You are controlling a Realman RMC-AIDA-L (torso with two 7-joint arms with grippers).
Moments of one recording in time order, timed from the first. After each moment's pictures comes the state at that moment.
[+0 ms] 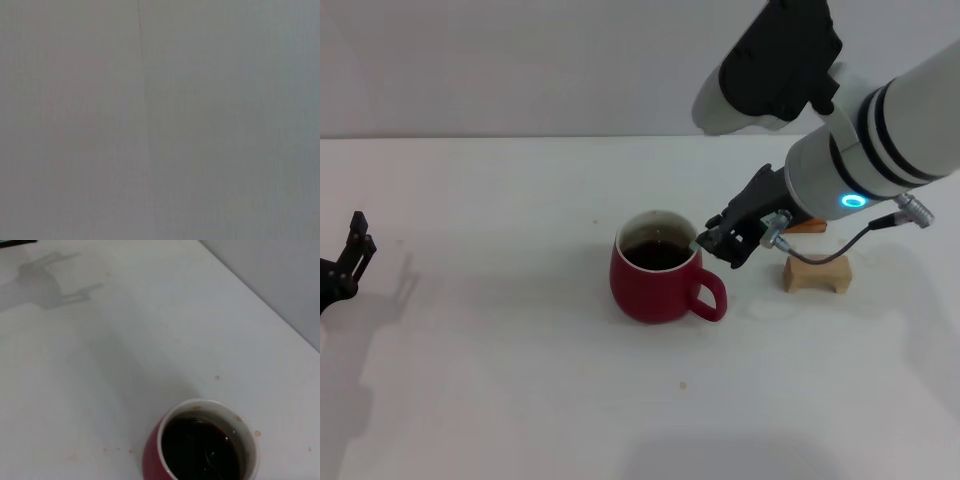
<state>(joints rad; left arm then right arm) -0.21 -2.07 -0.94 -0.27 2.36 1.24 0.01 0.73 2.07 1.49 1.46 -2.59 1.39 -0.46</state>
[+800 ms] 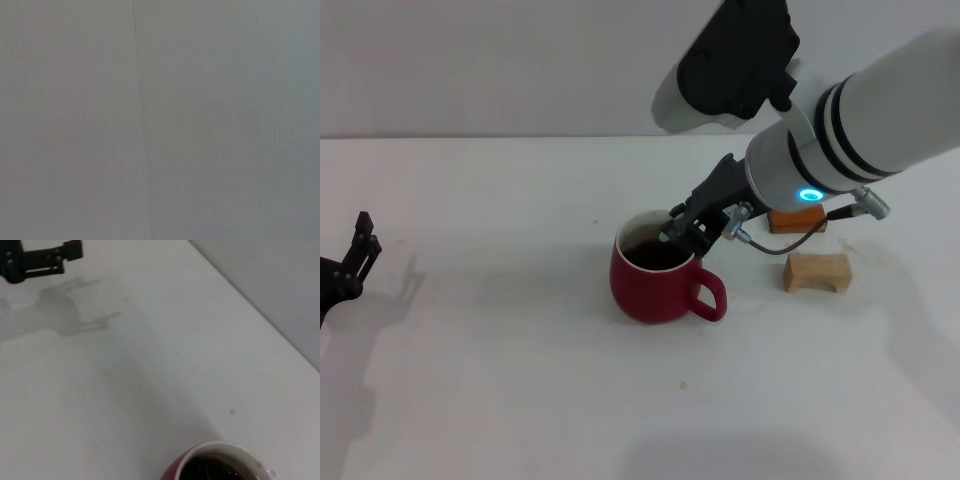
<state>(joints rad) -0.21 -2.07 -0.93 -0.27 2.36 1.24 0.01 0.77 2.08 1.44 1.40 -2.56 1.28 -0.45</state>
